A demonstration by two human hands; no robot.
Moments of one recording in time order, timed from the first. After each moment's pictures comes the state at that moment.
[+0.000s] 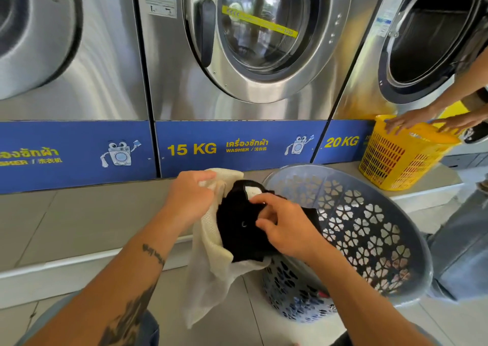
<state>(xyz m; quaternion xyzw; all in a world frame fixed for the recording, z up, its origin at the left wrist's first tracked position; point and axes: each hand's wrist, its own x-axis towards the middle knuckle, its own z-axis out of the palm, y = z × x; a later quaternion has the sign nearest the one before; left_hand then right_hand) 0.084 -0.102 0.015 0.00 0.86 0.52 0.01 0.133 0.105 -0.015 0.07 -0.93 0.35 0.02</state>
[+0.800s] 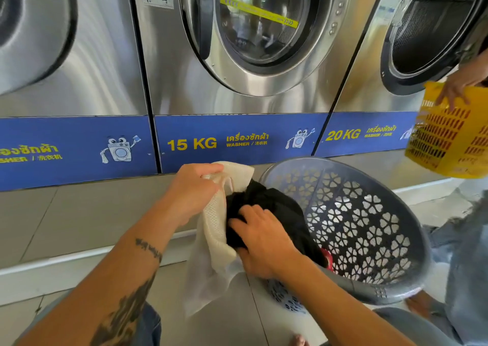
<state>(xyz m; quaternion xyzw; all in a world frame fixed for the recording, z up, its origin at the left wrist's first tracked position) 0.082 -0.101 0.018 0.02 0.84 0.54 0.02 0.136 0.069 -0.061 0.22 -0.97 0.00 0.09</state>
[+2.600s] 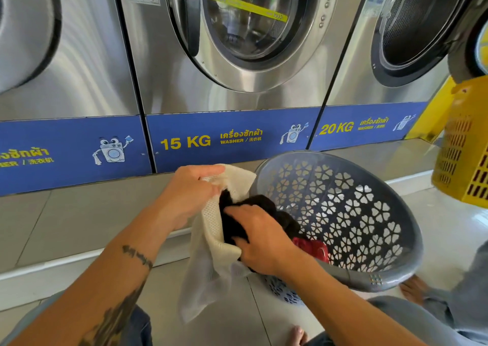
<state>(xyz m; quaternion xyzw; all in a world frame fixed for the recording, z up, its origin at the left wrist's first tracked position) 0.094 -0.097 0.020 0.04 0.81 0.58 0.08 0.151 0.071 -0.049 0.17 -0.96 0.23 0.03</state>
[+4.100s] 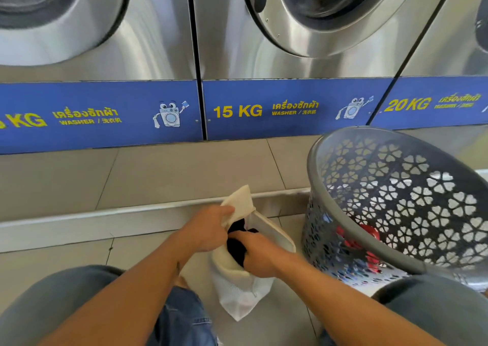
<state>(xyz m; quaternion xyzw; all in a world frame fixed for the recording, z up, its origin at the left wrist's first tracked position) 0.122 -0.180 -0.112 0.05 0.93 0.28 0.23 0.144 -0.016 -0.165 0.13 -0.92 0.23 -0.28</state>
